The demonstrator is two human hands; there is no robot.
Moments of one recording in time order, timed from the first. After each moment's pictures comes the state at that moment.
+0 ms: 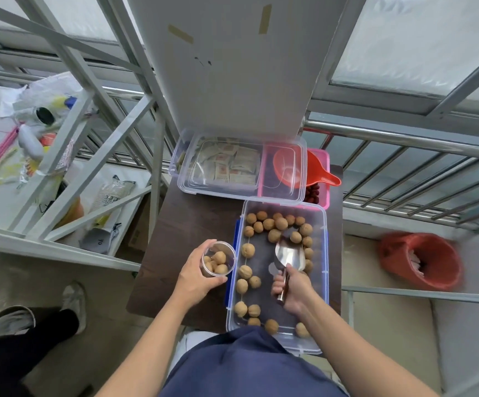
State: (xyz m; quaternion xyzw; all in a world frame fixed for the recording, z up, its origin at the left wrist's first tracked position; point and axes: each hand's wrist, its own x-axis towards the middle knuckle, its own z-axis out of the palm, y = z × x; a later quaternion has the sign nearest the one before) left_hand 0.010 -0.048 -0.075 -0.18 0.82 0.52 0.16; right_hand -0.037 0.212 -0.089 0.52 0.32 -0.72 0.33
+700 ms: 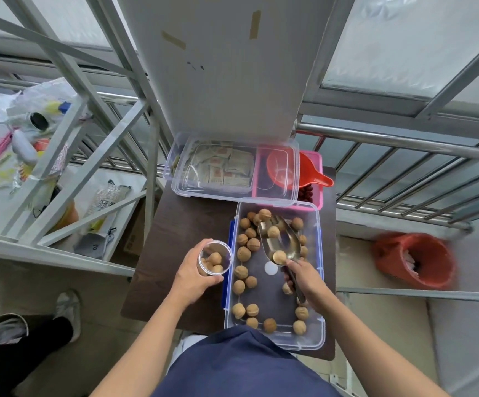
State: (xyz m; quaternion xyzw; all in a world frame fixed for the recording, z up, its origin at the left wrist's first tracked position) left_hand 0.001 -0.043 -0.069 -0.18 0.82 0.52 0.16; right_hand -0.051 0.249 -0.071 0.26 0.70 -0.57 0.34
